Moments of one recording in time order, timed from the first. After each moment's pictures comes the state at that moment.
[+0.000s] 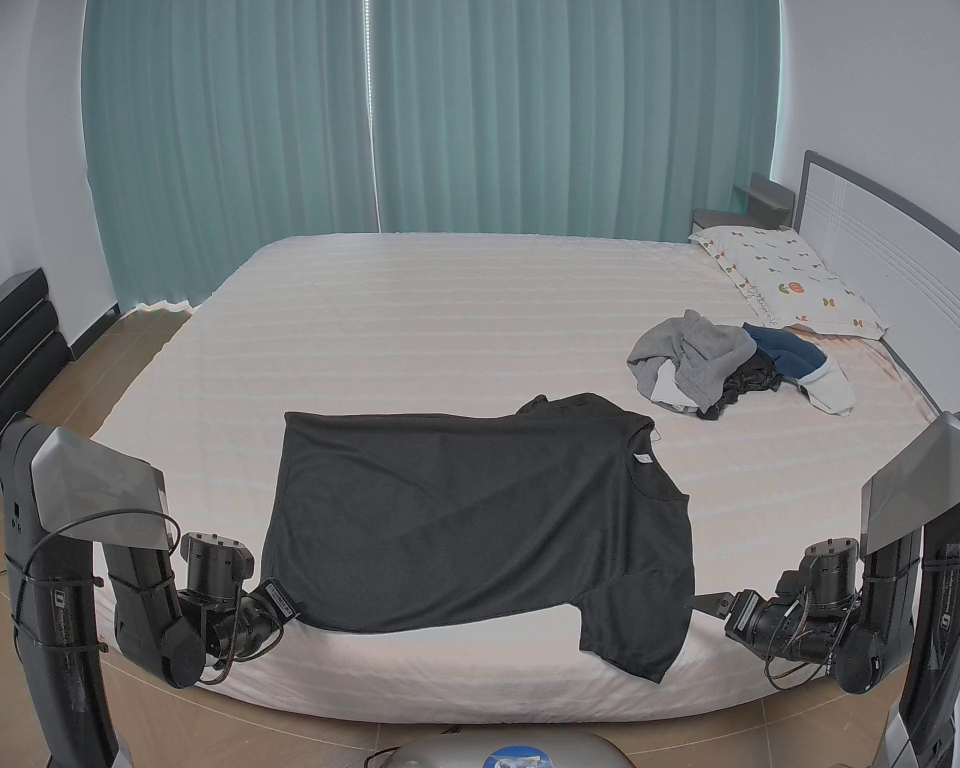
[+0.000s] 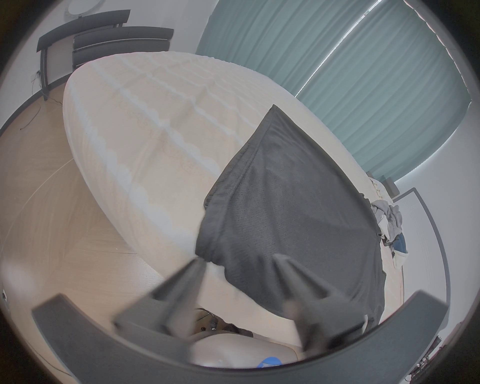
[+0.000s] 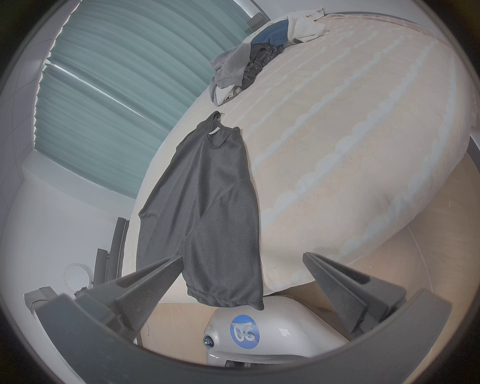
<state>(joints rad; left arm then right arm) -0.16 2.31 -0.32 -1.20 0.06 -0.82 0.18 2.31 -0.08 -1.55 0.20 0.78</state>
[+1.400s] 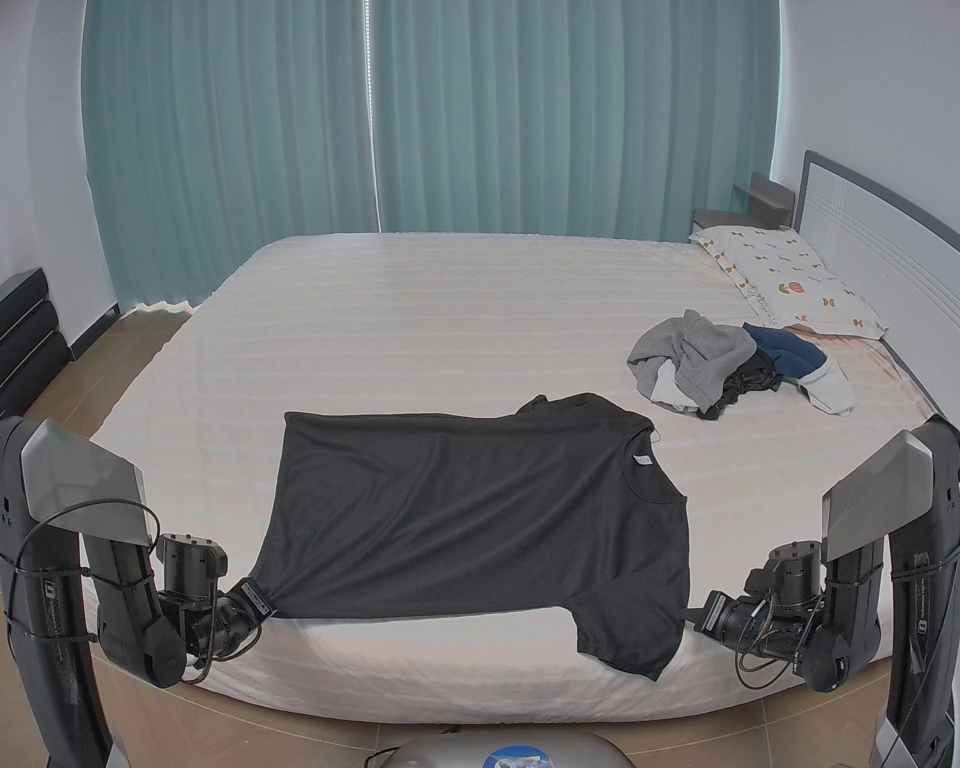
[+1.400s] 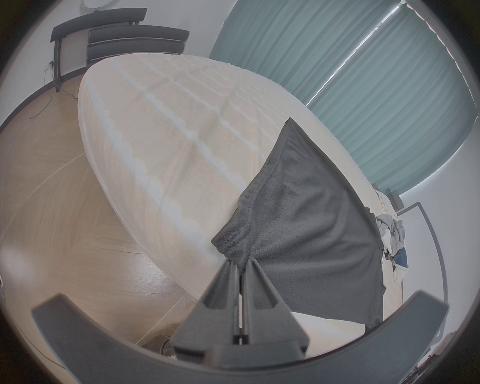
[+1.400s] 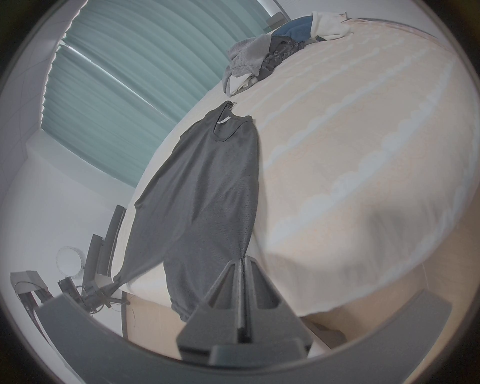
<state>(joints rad) -0.08 2.30 -0.27 -1.25 0.05 -0.82 0.22 2.42 -0.19 -1.55 0.17 0.70</state>
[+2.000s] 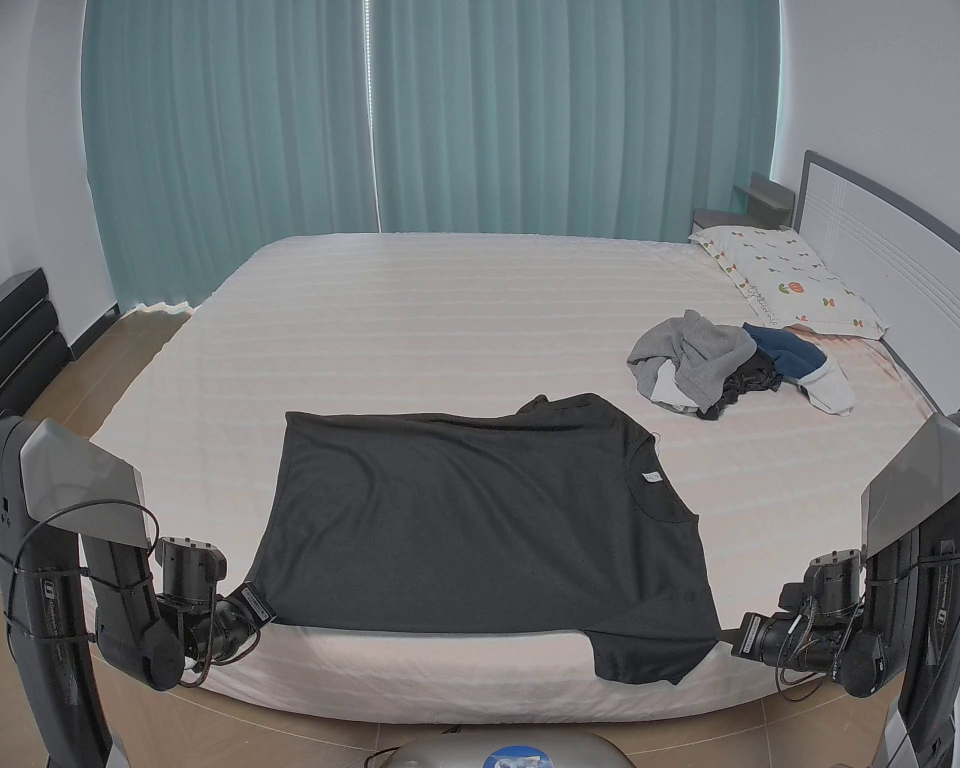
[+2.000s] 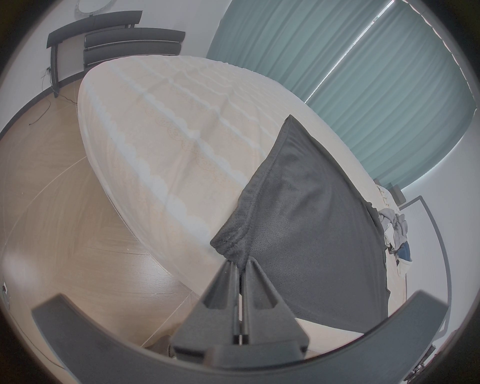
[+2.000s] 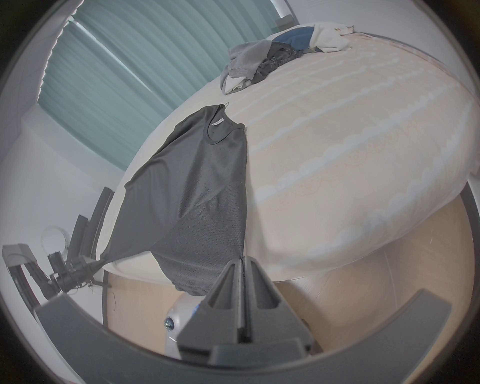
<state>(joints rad) -0.08 2.30 -0.24 -1.25 0.05 -0.76 0.11 2.35 -0.02 -1.55 0.20 0.50</state>
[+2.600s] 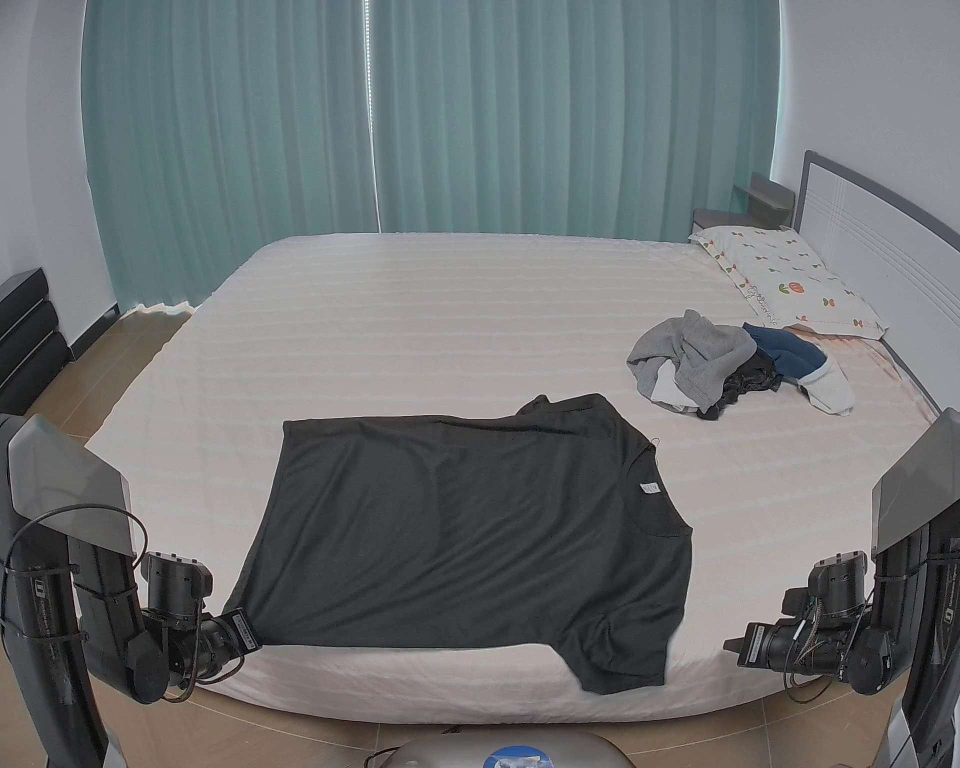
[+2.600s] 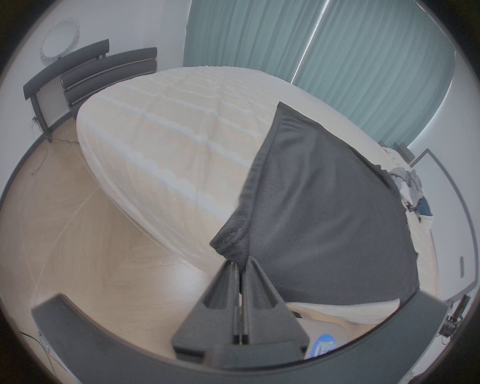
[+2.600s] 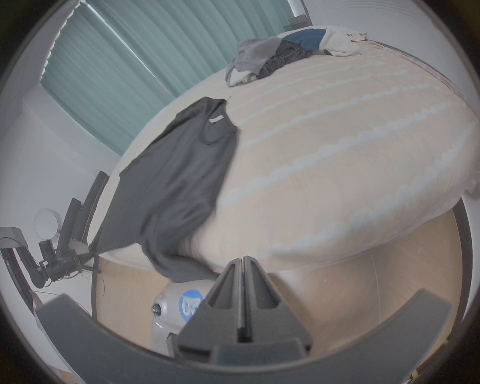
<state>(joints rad) -0.05 2.26 -0.14 -1.26 0.11 -0.52 0.10 2.30 -0.02 -1.42 0.20 0.40</state>
